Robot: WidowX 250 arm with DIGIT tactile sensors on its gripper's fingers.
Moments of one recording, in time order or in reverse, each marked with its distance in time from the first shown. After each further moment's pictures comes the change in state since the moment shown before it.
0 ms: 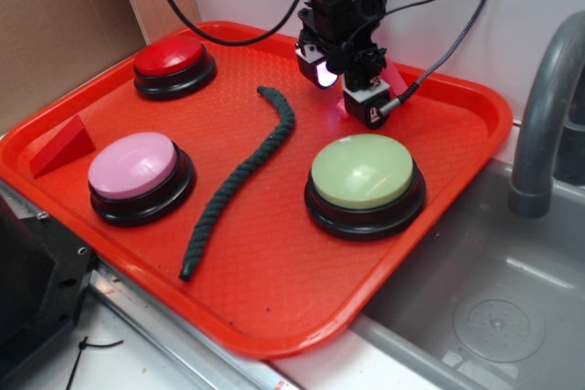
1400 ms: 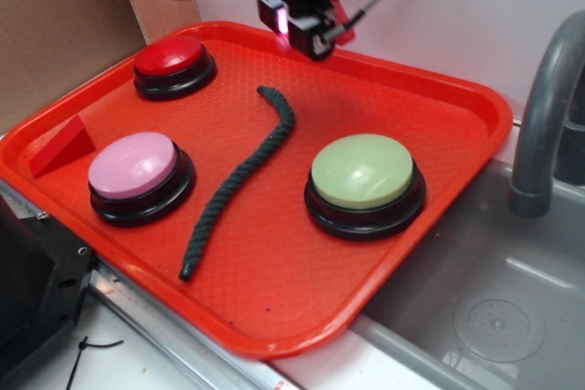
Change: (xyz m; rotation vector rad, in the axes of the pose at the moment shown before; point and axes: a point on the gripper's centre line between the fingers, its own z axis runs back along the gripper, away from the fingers) arm -0.033 0.036 0.083 0.024 0.067 0.084
